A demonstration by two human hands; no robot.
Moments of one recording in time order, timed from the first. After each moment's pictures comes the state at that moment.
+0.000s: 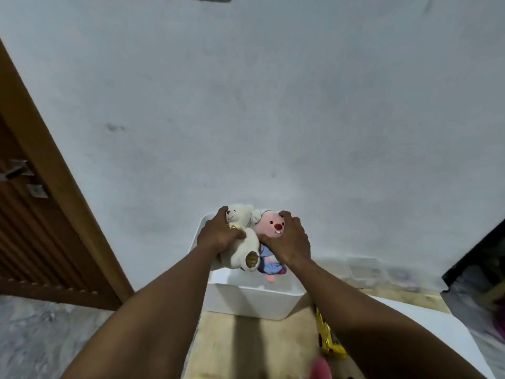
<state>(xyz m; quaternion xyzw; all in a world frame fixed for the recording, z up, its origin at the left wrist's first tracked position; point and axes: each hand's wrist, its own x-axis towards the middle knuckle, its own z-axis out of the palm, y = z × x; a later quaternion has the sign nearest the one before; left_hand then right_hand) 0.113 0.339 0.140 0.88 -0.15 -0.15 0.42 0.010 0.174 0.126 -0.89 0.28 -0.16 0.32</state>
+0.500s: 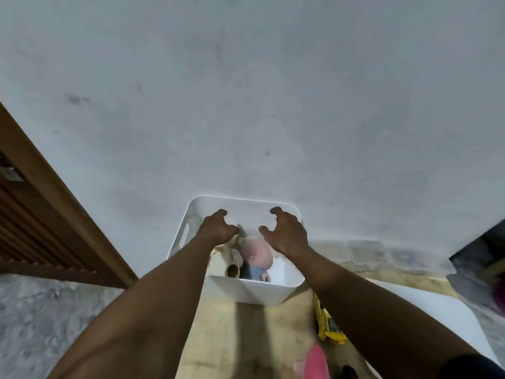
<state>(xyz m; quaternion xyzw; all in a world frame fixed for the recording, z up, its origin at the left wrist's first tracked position) 0.137 0.303 0.086 0.92 -0.10 -0.23 0.32 0.033 0.140 0.083 -0.93 0.26 -0.04 0.26</state>
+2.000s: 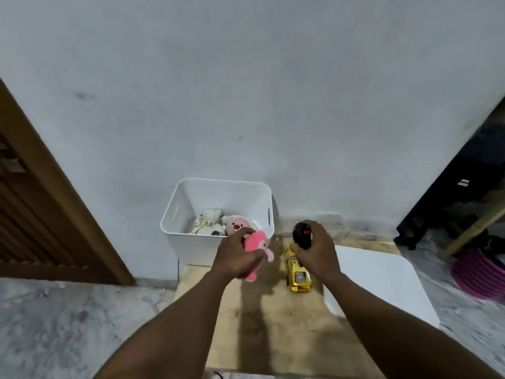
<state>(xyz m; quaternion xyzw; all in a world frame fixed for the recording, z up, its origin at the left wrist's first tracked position) -0.077 0.319 0.091 0.85 -0.21 -0.18 0.45 -0.187 0.125 0.079 -0.86 0.28 -0.22 0.36</state>
